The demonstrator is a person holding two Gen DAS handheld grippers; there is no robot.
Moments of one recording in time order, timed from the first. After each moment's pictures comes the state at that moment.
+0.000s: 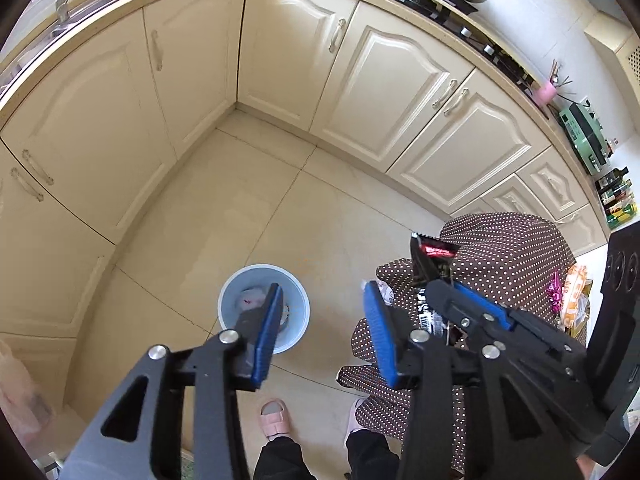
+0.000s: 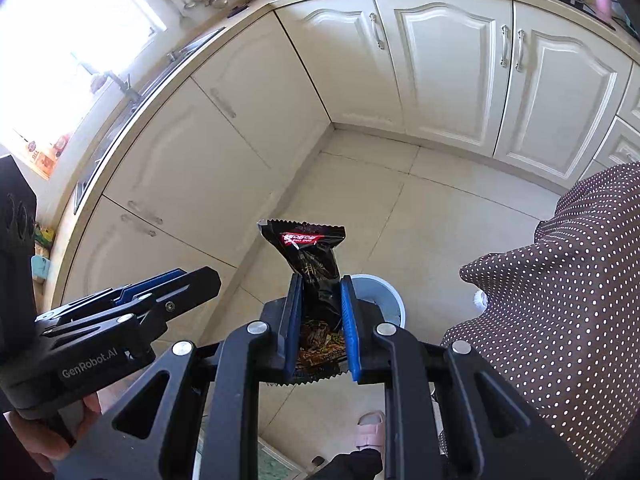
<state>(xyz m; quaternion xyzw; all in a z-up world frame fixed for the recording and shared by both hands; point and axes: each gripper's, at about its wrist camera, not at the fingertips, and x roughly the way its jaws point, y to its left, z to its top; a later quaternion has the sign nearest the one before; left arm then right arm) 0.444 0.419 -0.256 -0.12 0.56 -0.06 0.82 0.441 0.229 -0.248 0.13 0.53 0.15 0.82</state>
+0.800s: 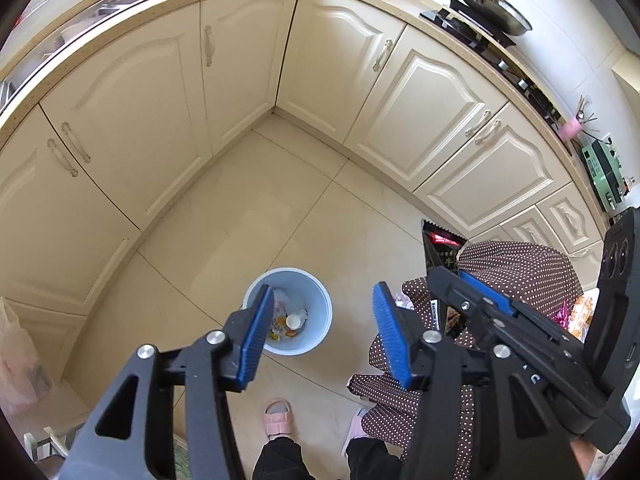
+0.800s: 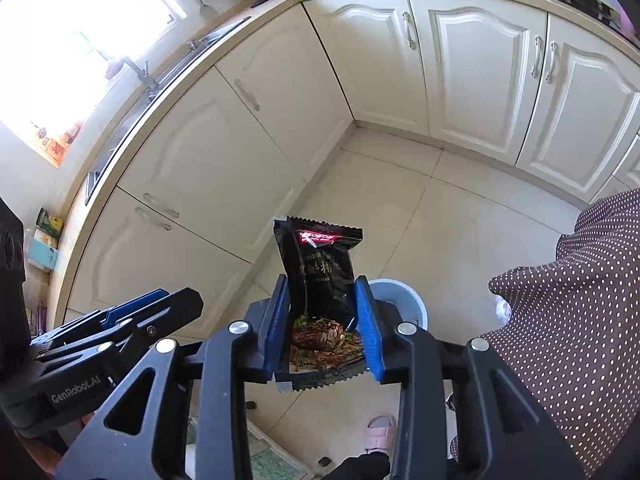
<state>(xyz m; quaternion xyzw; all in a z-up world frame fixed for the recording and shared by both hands) 0.428 0.467 -0.242 -0.15 0.55 -0.01 0.82 0.454 0.262 -0.243 0.12 0.53 0.19 0.82</state>
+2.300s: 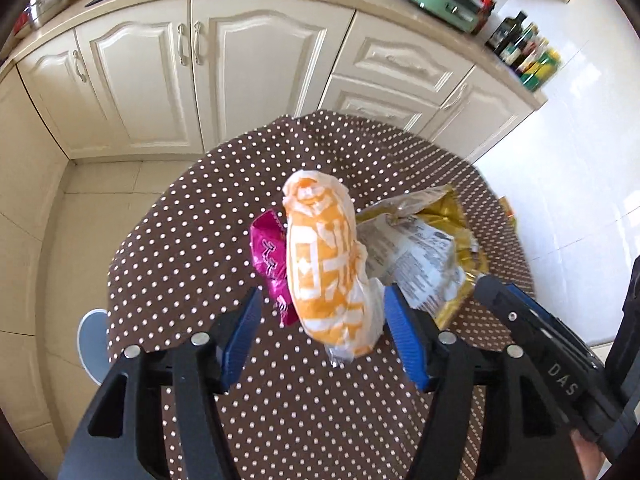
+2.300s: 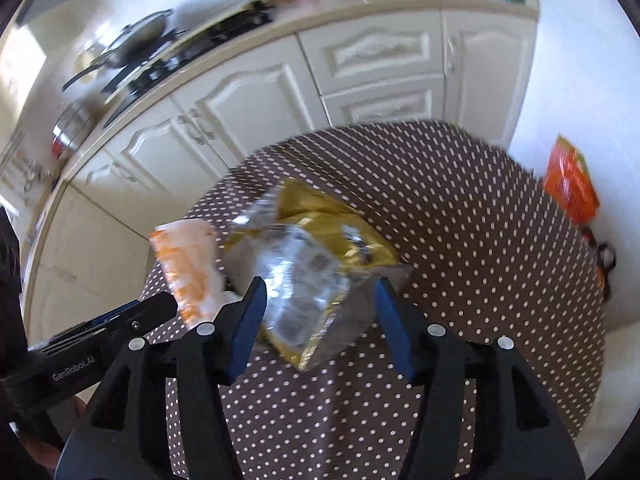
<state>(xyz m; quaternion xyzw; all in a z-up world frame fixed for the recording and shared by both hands) 0.419 -0.101 -0.263 0.01 0.57 -0.25 0.78 0.283 -0.271 -0.252 0.27 0.46 -0.16 0.83</state>
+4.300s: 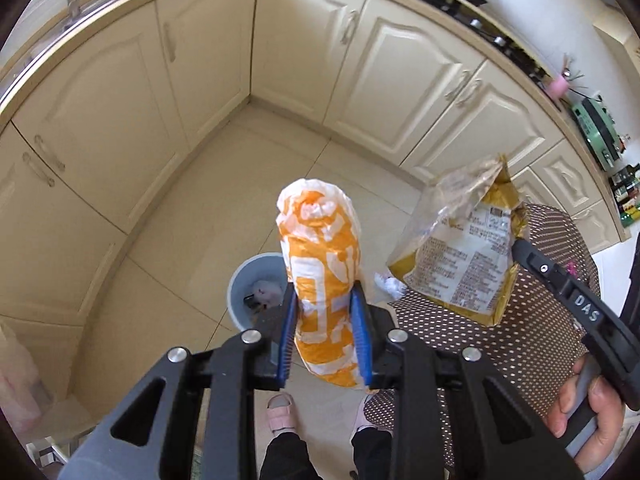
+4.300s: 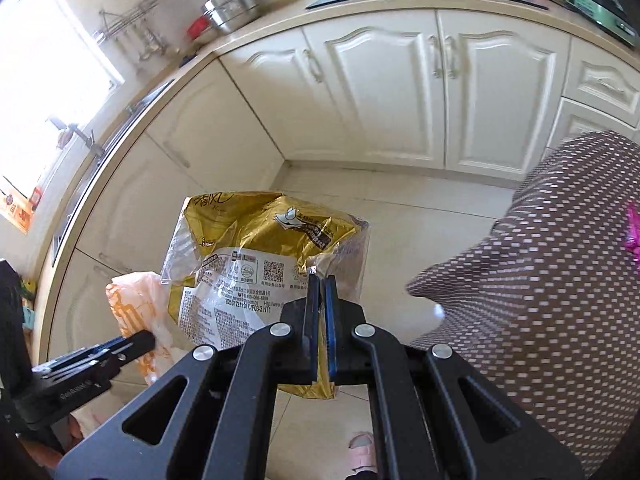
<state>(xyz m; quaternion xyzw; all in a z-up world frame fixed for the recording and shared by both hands) 0.428 0.412 -0.273 -0.11 0.57 -0.04 0.81 0.434 0.156 -0.248 0.17 0.49 0.07 0.86</state>
